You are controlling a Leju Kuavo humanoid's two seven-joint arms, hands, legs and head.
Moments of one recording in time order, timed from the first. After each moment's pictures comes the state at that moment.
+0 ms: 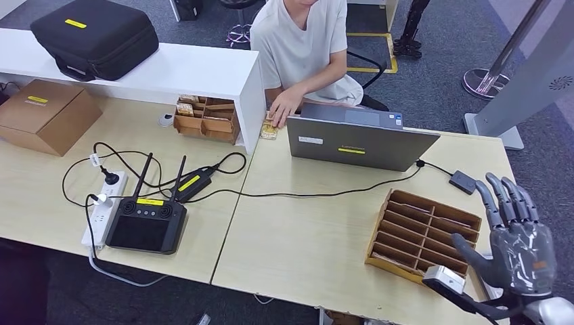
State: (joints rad) left arm -0.10 -0.19 1.39 -0.20 -1.04 -0.42 -0.12; right arm -0.07 -0.40 0.24 -1.69 1.15 -0.54 -0.20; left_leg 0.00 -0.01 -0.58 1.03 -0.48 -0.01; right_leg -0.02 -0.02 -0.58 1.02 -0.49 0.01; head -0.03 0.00
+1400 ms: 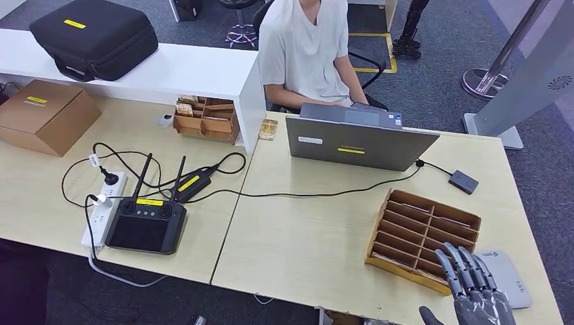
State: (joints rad) left arm -0.09 -0.20 1.43 -0.20 -1.01 -0.42 -0.14; right arm 0.26 -0.42 0.31 -1.82 1.21 -0.50 -0.09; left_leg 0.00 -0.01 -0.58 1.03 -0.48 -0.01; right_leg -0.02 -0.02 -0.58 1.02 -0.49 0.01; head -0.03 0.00
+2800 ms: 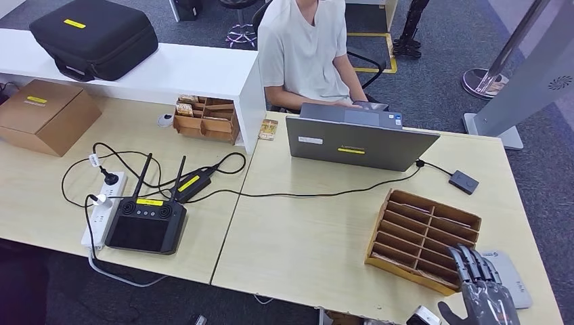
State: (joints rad) left arm -0.09 -0.20 1.43 -0.20 -1.02 -0.42 -0.13; right arm 0.13 -0.38 0.24 -1.51 1.18 -0.47 -0.09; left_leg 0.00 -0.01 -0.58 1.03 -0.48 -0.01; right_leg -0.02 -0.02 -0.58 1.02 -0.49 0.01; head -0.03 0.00
